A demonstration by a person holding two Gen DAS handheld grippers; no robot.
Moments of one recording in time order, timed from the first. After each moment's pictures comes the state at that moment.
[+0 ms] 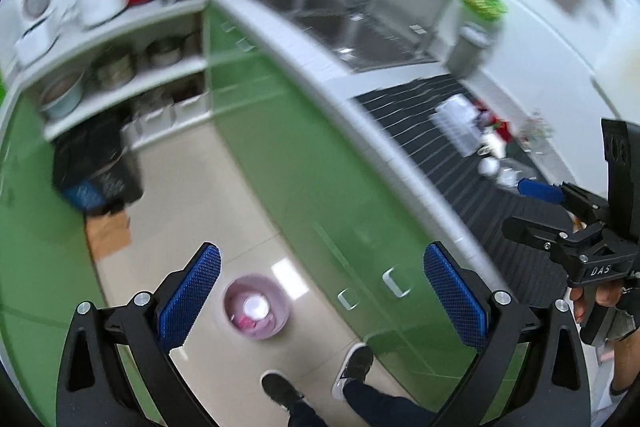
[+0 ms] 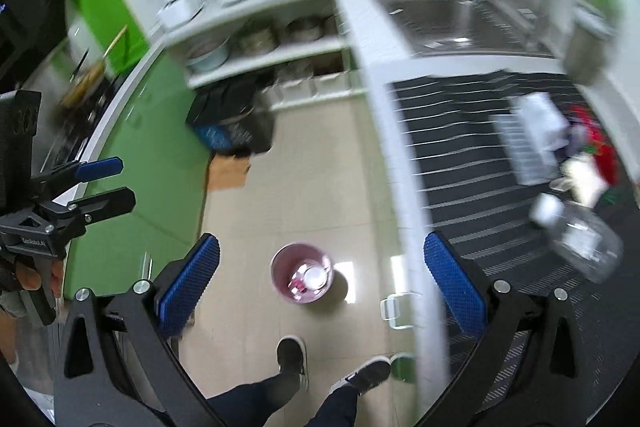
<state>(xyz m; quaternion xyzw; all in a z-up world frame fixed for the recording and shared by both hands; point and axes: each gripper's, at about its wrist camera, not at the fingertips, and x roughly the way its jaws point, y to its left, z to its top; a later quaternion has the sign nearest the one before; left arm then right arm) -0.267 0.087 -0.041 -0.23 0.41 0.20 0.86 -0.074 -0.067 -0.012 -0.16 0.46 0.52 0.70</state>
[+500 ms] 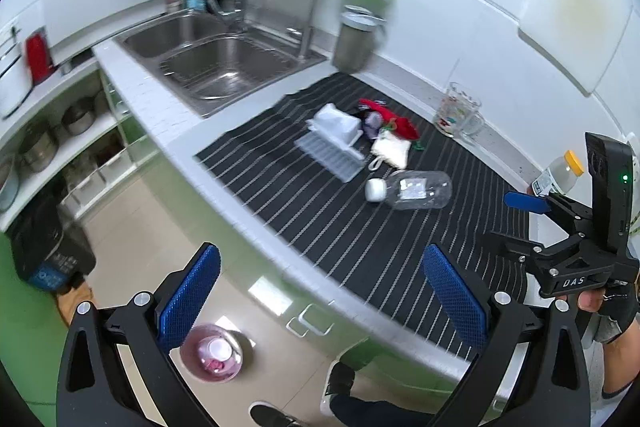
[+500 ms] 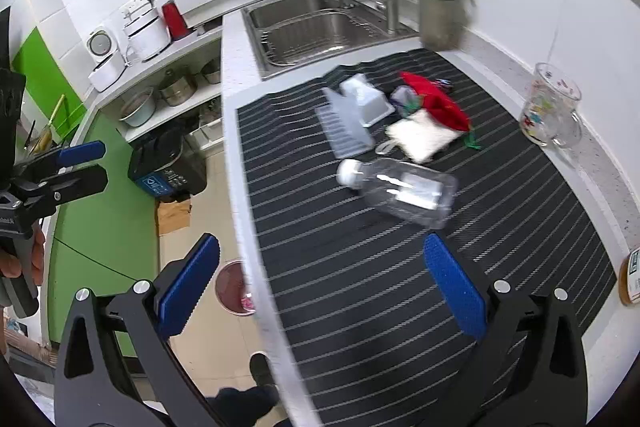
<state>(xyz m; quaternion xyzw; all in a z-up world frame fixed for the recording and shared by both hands) -0.112 -0.012 -0.006 -0.16 0.41 0.09 0.89 0.040 -0.208 -0.010 -0.12 0.46 0.43 0.77</state>
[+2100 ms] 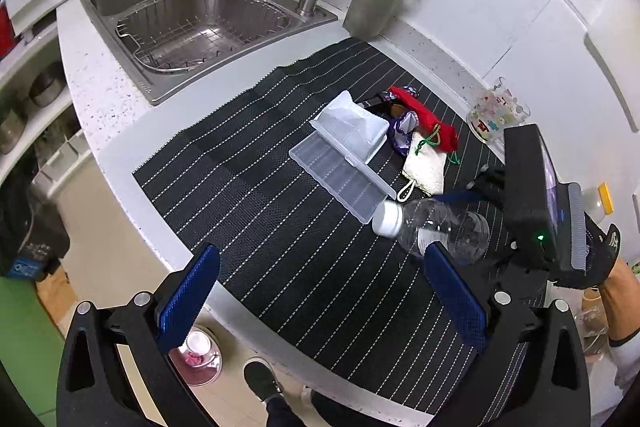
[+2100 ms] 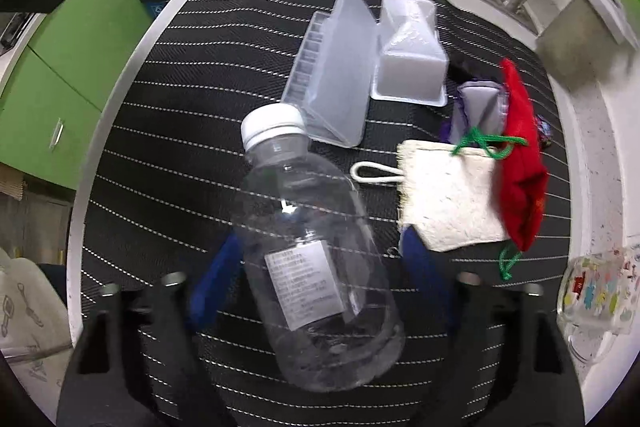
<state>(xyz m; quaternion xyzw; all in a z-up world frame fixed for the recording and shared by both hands) 0.016 0.042 -0.068 -0.21 0.48 0.07 0.85 0.131 -0.081 -0.134 -0.42 0.45 0.52 0.59</state>
